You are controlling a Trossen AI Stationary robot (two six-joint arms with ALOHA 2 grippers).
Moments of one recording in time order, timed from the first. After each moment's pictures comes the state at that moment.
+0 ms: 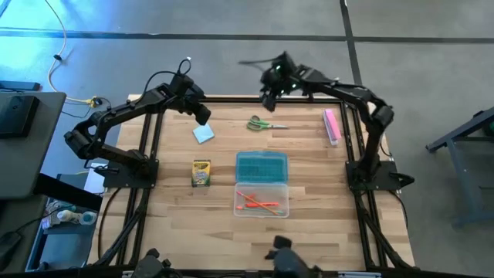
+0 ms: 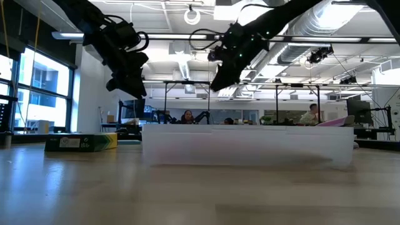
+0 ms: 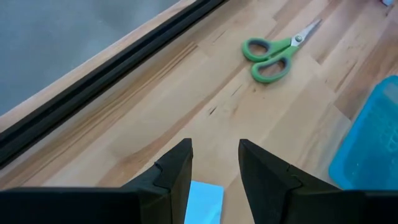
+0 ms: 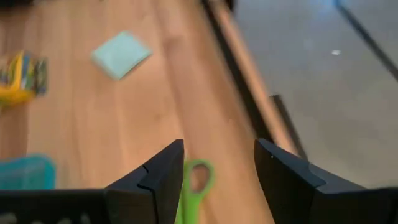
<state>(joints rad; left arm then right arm) 0.97 1.34 0.90 -0.45 0.25 -0.05 -0.67 1.87 1.58 -0.51 -0.31 -0.29</state>
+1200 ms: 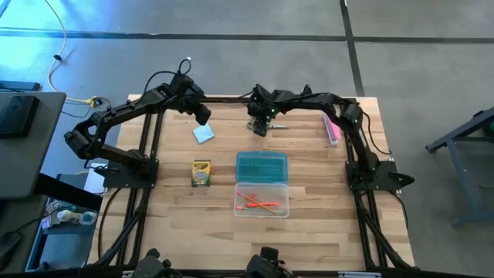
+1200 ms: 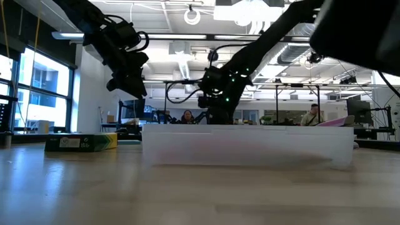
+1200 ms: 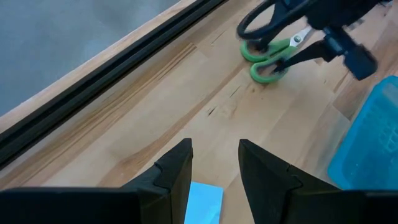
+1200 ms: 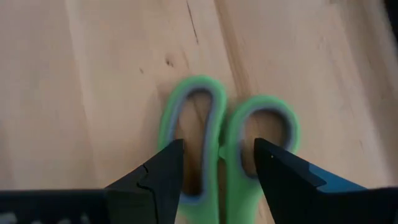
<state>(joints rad) 0.97 1.34 0.90 -0.44 0.25 -0.05 -0.56 2.20 1.57 -0.51 -0.16 -0.32</state>
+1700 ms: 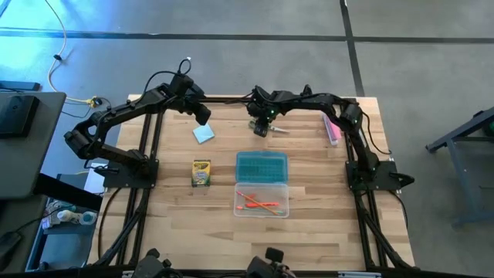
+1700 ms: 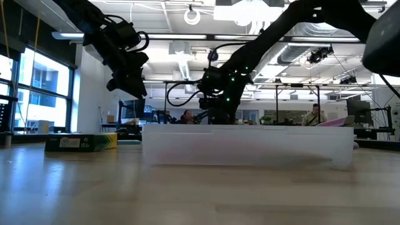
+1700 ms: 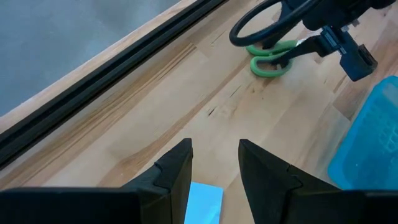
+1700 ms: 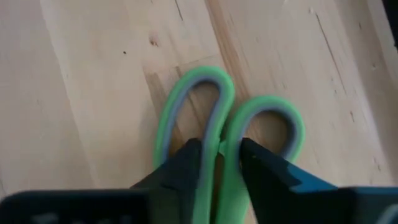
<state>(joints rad) 0.97 1.34 0.90 -0.44 0.25 -0.05 -0.55 2.20 1.58 -0.59 -0.08 -0.26</state>
